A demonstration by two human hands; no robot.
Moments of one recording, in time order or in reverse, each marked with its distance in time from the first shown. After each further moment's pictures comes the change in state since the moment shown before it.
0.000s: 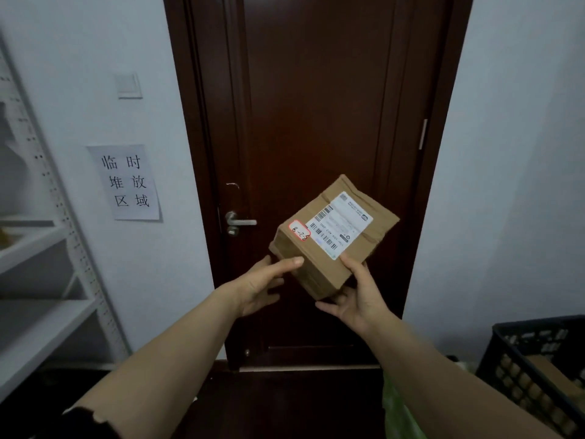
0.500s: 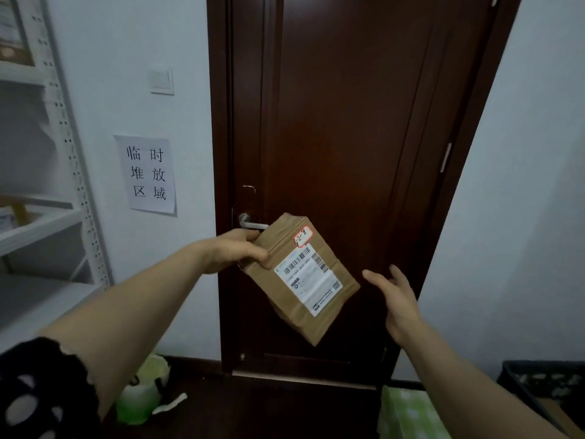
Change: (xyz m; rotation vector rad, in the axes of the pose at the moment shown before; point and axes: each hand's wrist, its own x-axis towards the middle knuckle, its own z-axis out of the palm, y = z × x) left_hand -0.013 0.058 -0.078 0.463 0.013 0.072; right_hand 0.011 -0.033 -0.017 -0.434 0.200 -0.170
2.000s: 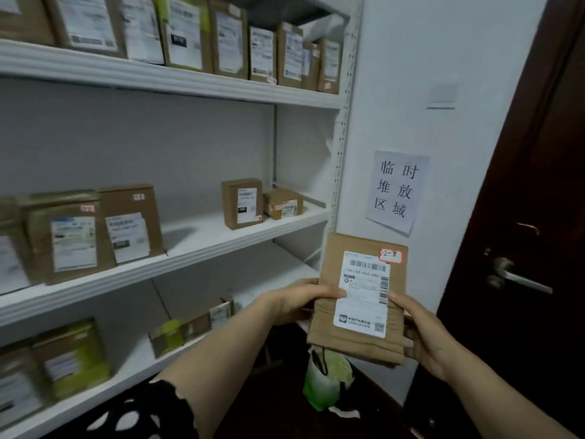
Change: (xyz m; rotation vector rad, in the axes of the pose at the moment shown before) left_hand -0.190 -0.200 -0.182 -0.469 0.531 -0.257; right_hand -0.054 0.083 0.384 -0.180 -0.876 0.231
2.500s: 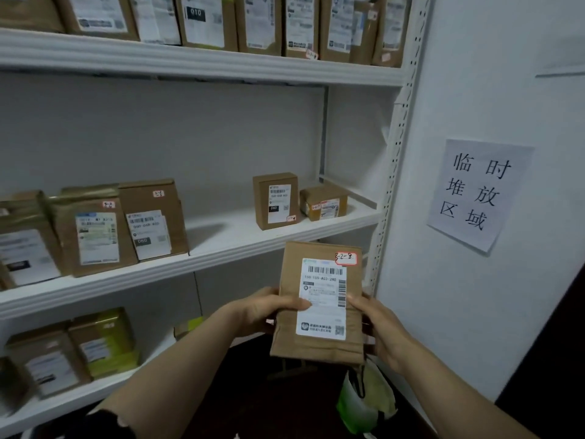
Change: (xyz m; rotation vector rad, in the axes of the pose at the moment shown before) left_hand 0.045 -0.027 -0.103 -0.049 0.343 -0.099; right_hand 0.154 0.003 0.074 -0.028 -0.350 0.068
